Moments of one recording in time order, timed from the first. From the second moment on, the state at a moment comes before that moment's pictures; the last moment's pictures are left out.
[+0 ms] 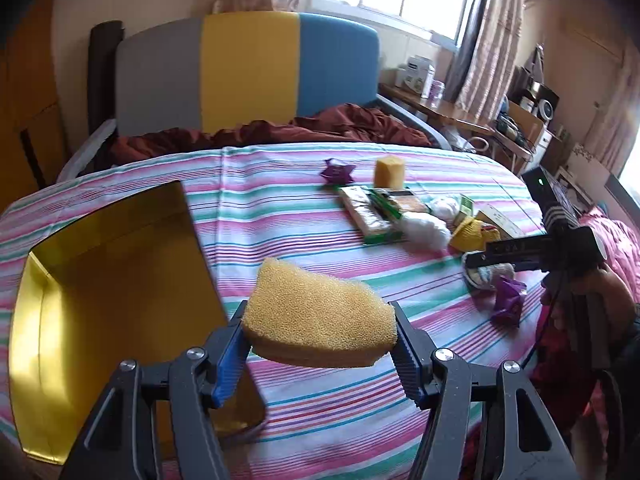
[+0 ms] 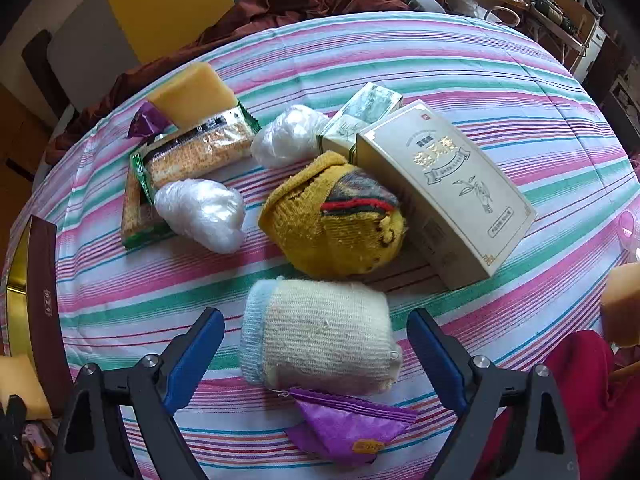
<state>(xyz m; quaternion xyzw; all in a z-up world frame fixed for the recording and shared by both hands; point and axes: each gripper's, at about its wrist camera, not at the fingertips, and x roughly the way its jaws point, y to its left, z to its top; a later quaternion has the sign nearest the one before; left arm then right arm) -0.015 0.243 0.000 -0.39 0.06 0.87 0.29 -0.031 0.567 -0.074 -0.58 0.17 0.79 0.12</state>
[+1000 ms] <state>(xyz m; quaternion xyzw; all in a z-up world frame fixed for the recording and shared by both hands) -0.038 0.041 -0.040 -0.43 0.04 0.90 0.05 -0.035 0.547 -0.089 -0.60 0.05 0.79 0.13</state>
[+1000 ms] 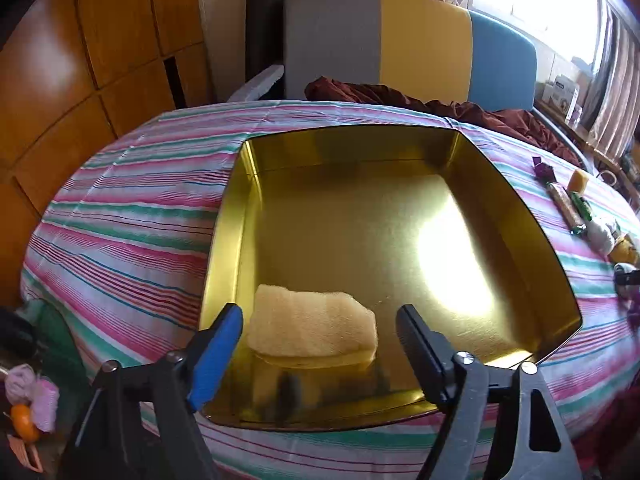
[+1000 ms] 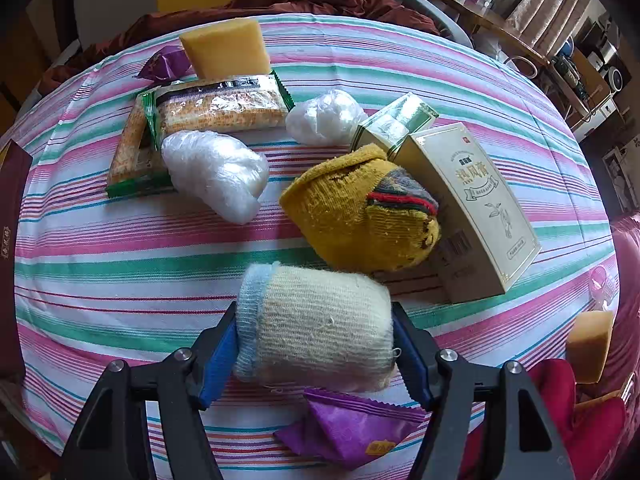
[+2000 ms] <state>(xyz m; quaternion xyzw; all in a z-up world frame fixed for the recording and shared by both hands) -0.010 -0.026 0.002 -0.36 -0.26 0.89 0.12 -0.026 0.479 -0.076 -0.58 0.01 0.81 0.09</state>
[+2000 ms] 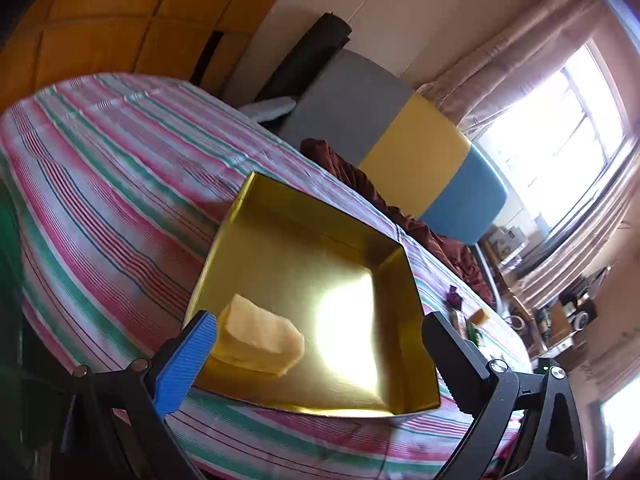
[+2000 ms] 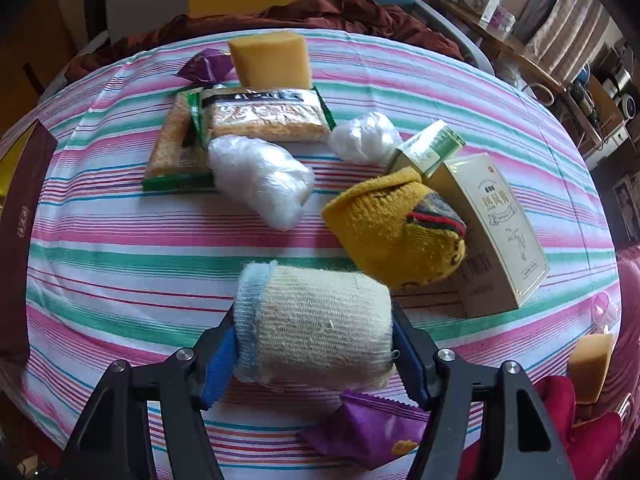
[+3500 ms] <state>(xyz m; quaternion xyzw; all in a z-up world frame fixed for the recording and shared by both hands) 0.023 -0.056 -0.006 -0.34 -0.07 0.94 -0.04 -0.137 0.064 -0.071 -0.59 0.05 0.76 -0.28</state>
